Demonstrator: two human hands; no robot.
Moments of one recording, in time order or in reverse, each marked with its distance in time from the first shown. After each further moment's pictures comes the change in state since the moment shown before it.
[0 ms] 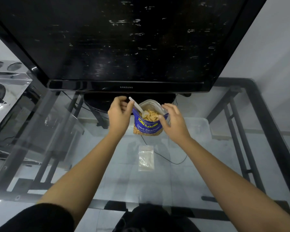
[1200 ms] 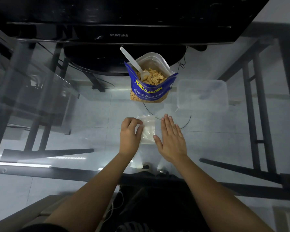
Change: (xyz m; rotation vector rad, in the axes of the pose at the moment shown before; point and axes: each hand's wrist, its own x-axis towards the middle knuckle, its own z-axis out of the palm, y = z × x) left_hand -0.127 -0.133 0.053 0.279 -0.232 0.055; right_hand -0.127 0.080 0.106 -0.582 -0.394 0.141
